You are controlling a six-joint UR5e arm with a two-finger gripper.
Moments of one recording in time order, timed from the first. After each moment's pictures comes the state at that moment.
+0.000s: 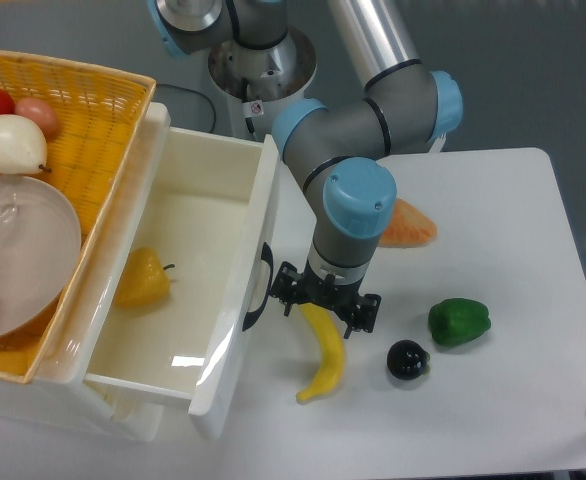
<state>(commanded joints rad) 2.46 -1.99 -1.53 -1.14 1.39 0.77</state>
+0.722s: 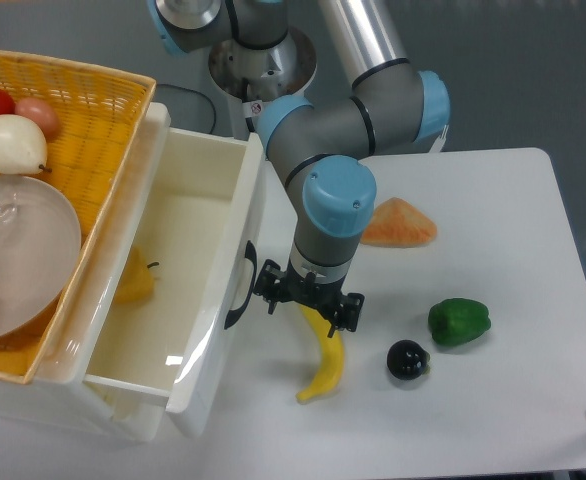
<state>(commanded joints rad) 2.42 -1.97 -1.53 -1.16 1.39 0.74</state>
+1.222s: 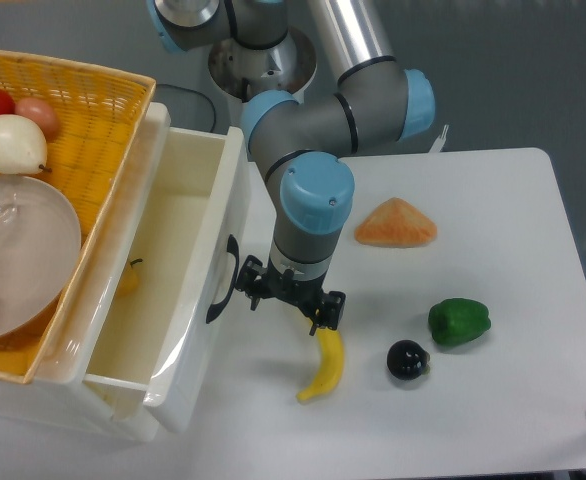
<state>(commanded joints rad) 2.39 -1.96 -1.54 -1.16 1.39 0.74</state>
